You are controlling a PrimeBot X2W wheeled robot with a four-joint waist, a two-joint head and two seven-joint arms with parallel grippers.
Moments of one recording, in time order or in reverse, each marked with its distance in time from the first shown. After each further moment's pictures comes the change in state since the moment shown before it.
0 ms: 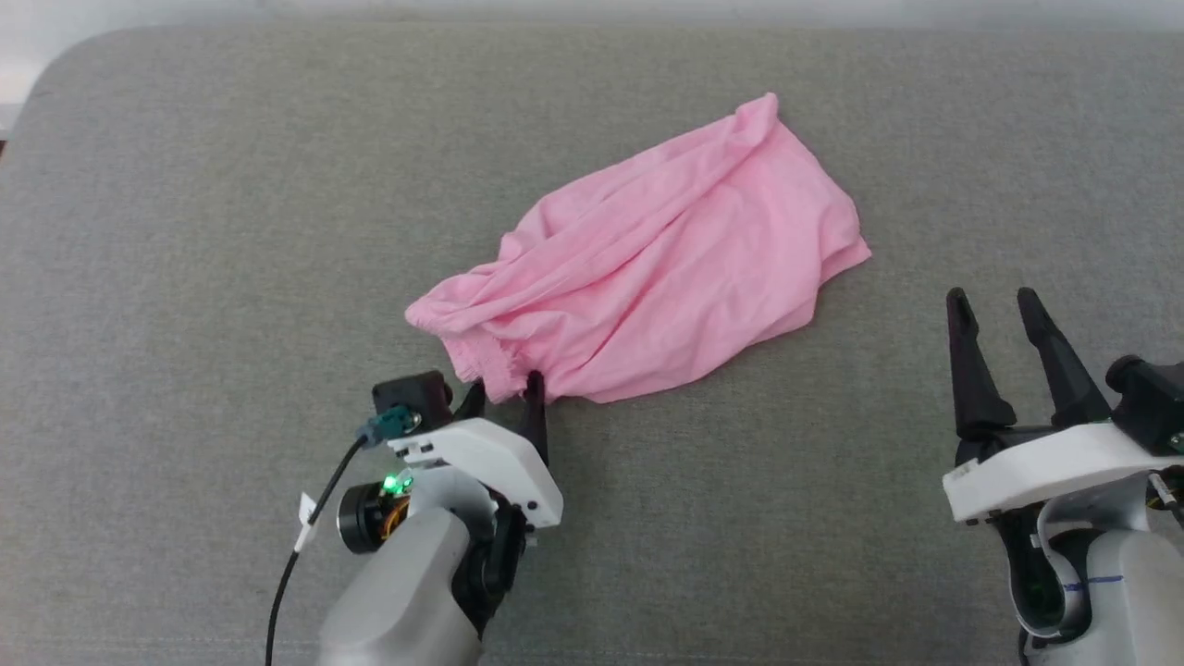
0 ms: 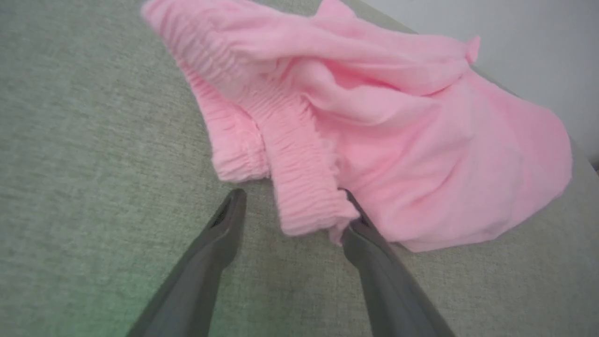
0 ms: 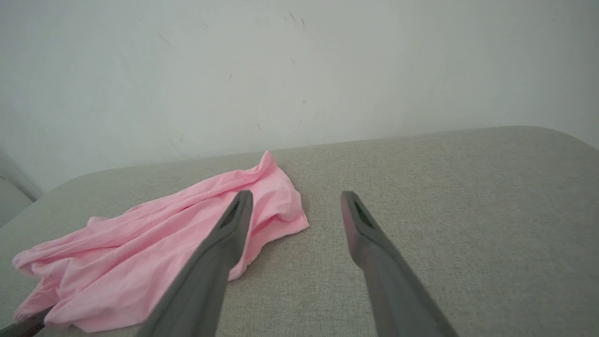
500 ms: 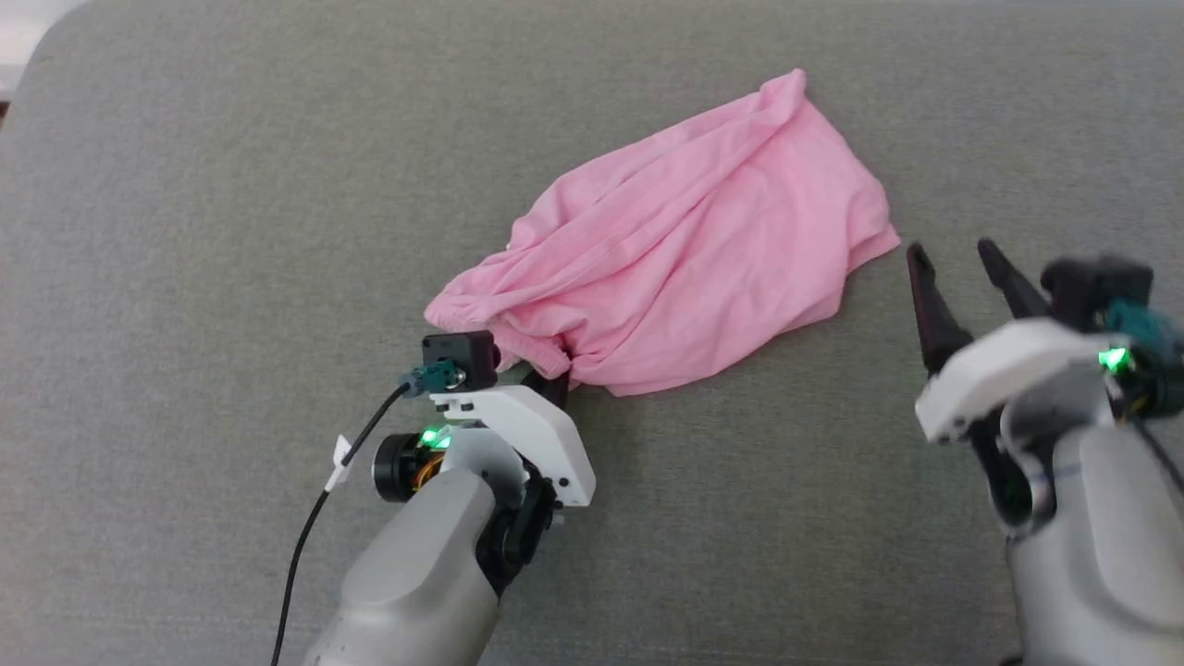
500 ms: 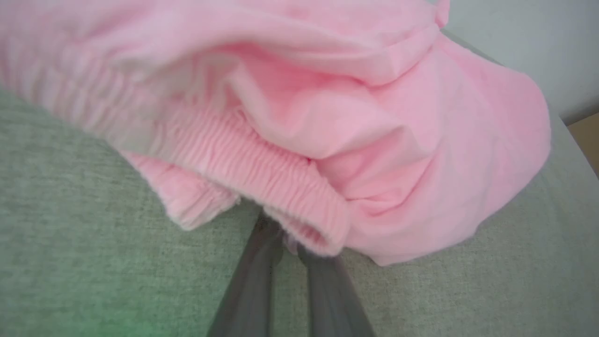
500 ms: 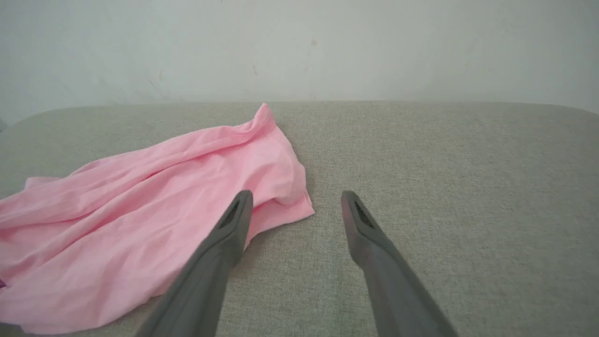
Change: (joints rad) left arm -0.106 -0.005 -0.092 0.059 -0.017 -0.086 0.080; right arm -0.206 0.001 0.009 0.221 -0.116 0.000 0.119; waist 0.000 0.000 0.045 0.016
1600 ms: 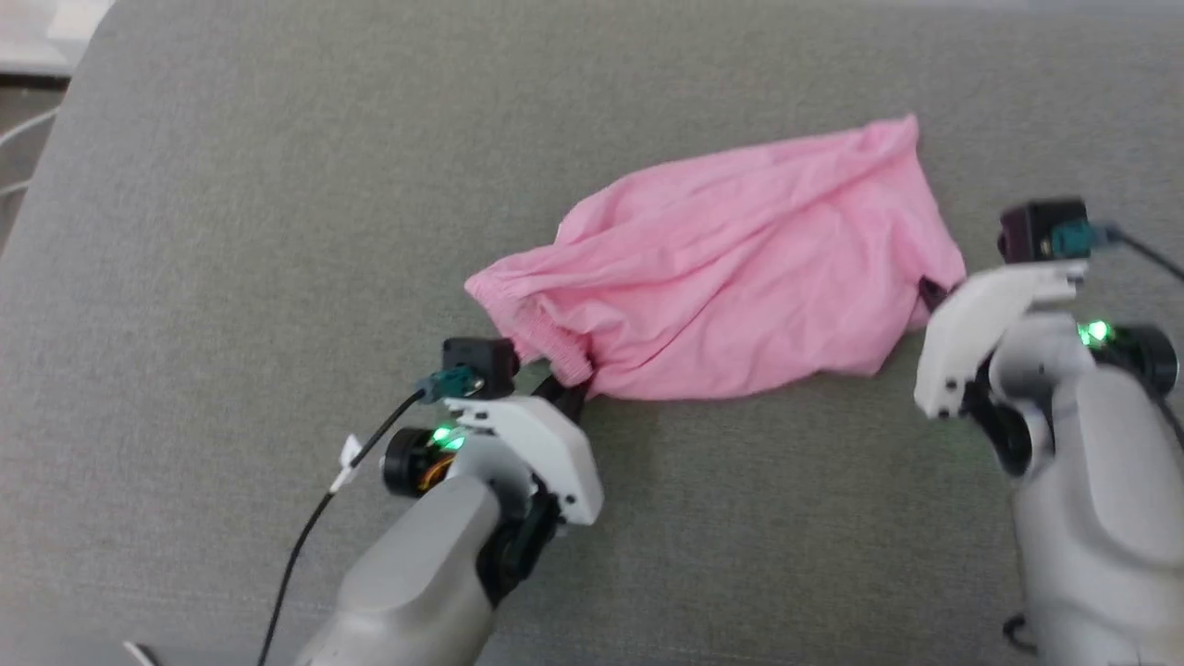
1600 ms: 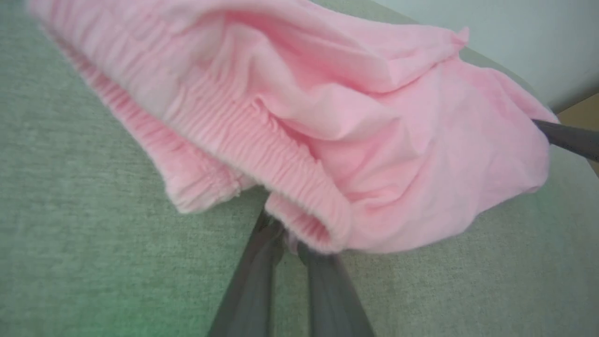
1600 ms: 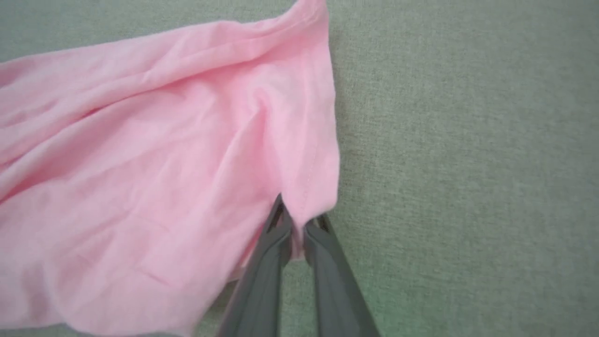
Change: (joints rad) left arm -0.019 0.040 -0.115 -0.043 -0.038 -0.019 -0.034; right arm -0.205 -0.004 -0.053 0.253 -0.093 0.001 0.366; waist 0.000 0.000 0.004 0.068
